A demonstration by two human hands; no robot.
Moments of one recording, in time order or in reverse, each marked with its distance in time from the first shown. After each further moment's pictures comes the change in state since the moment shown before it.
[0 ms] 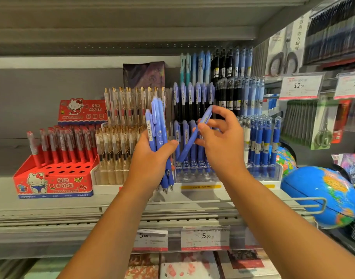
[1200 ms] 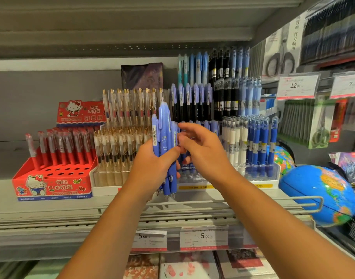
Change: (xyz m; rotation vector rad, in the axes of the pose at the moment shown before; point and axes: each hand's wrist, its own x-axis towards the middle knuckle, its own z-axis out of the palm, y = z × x) left_hand -0.008 0.006 0.000 0.017 -0.220 -0.003; right_hand -0.010 0.006 0.008 -0.111 -0.357 0.119
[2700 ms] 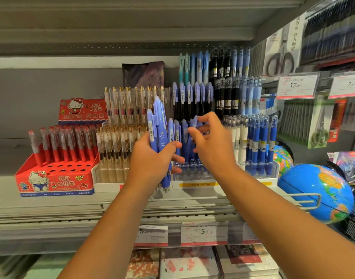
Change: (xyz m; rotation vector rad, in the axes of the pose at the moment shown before) left_hand -0.002 0.005 0.003 -0.030 0.162 0.001; right_hand 0.014 0.010 -0.011 -0.417 0.304 -0.173
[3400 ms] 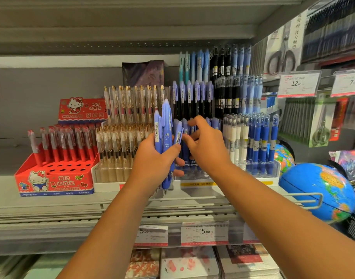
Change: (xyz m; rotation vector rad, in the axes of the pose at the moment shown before) left_hand 0.002 -0.004 0.001 0.028 -0.071 -0.017; right_hand 0.003 0.003 0.009 -0.189 -0.157 -0.050
